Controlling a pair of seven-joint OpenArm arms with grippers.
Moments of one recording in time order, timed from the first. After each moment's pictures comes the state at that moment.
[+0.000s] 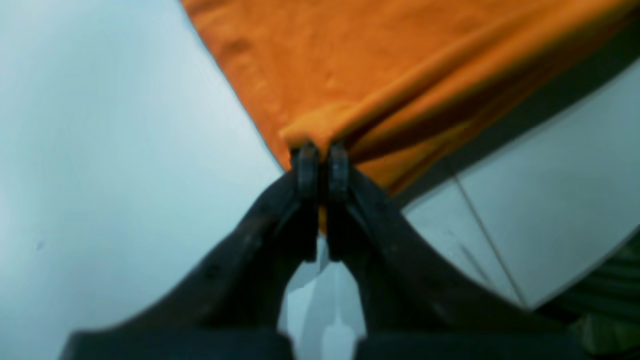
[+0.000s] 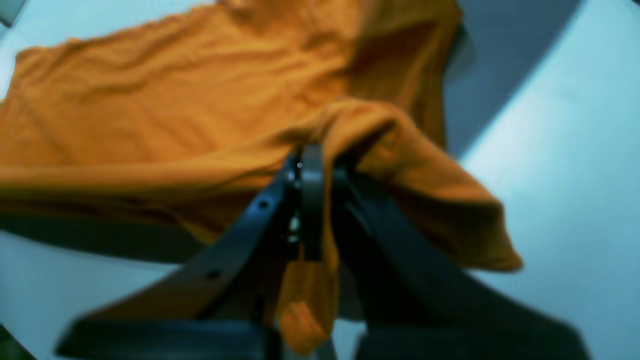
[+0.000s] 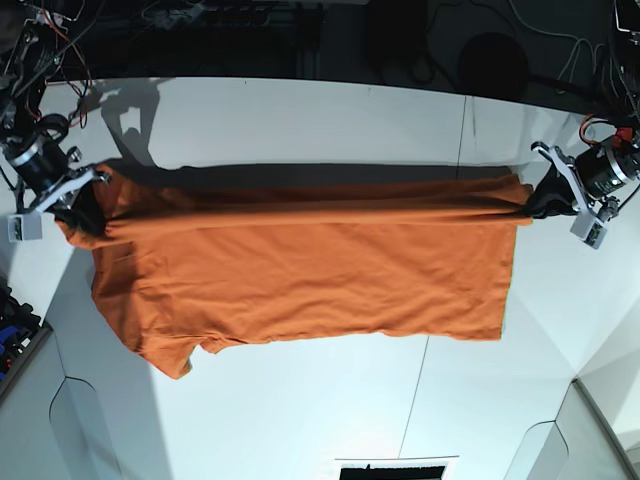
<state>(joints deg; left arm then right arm) 15.1 -38.3 -15.3 87.0 -38.9 -38.5 35.5 -7.1 14.4 29.4 91.6 38.1 33.7 -47.1</state>
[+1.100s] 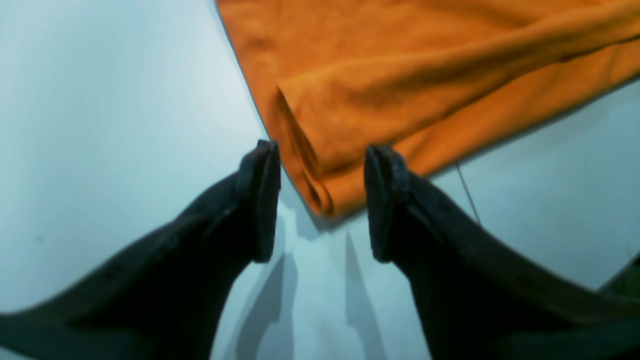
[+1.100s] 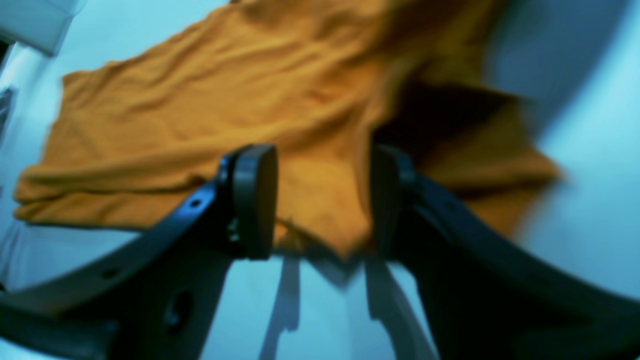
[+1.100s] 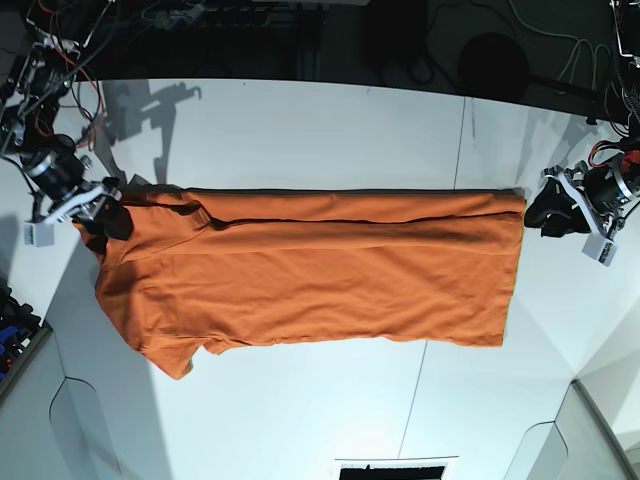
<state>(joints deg) 9.1 -38.1 -15.4 80.1 -46.4 -38.3 41.5 -4.0 11.6 32.4 86.1 43.0 33.3 -52.8</state>
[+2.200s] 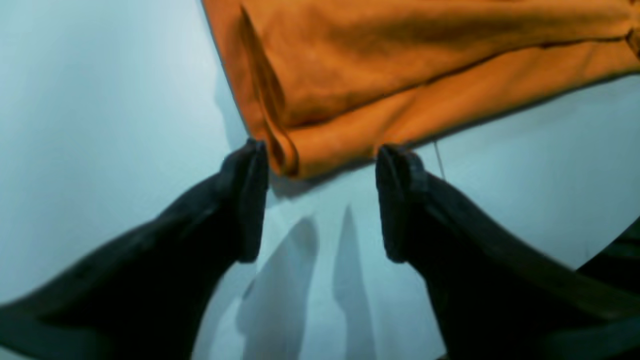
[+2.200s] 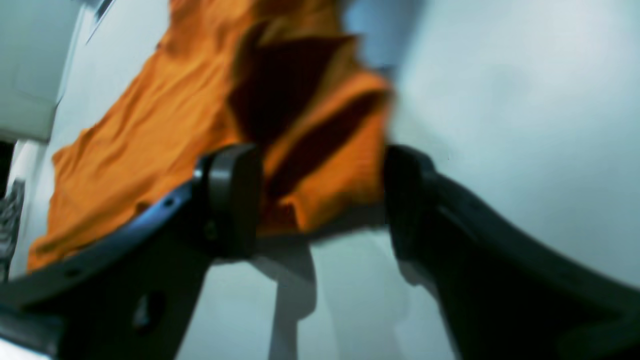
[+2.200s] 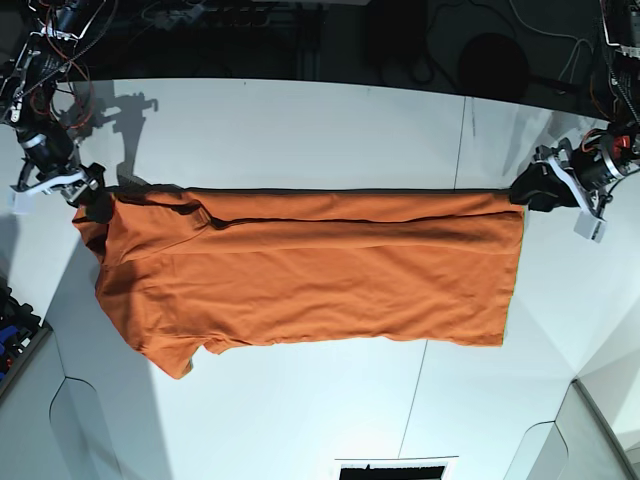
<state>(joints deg) 10.7 -34.0 -16.9 75.8 -51.8 -38.2 45.6 -2.8 11.6 36.1 72.2 45.5 33.3 -46.1</state>
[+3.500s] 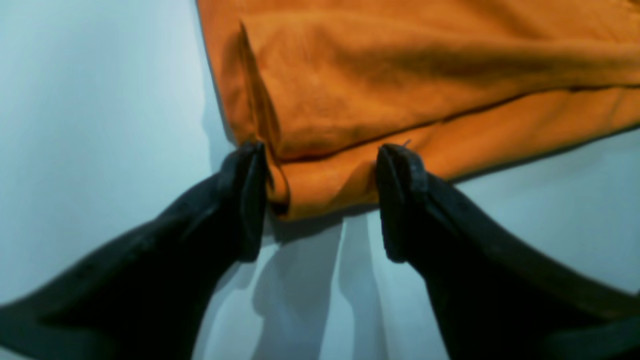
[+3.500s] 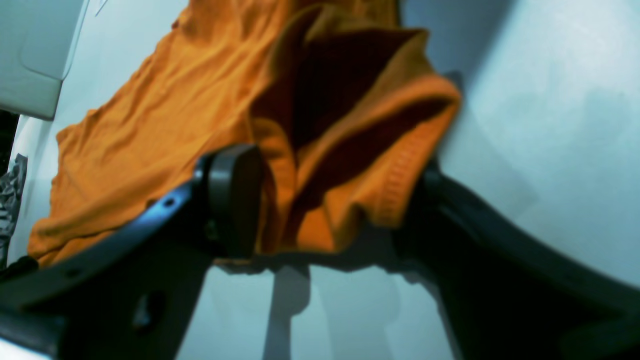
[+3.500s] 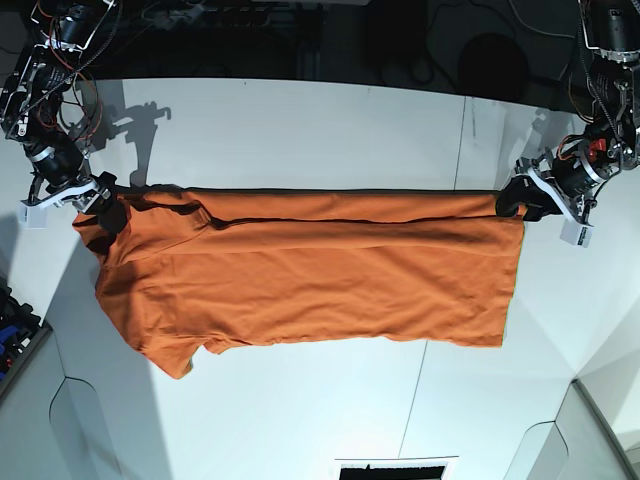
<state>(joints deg) 8.1 -30.4 -13.8 74.7 -44.6 -33.6 38.1 -0.9 11.3 34.3 72.1 44.3 33.3 -47.4</state>
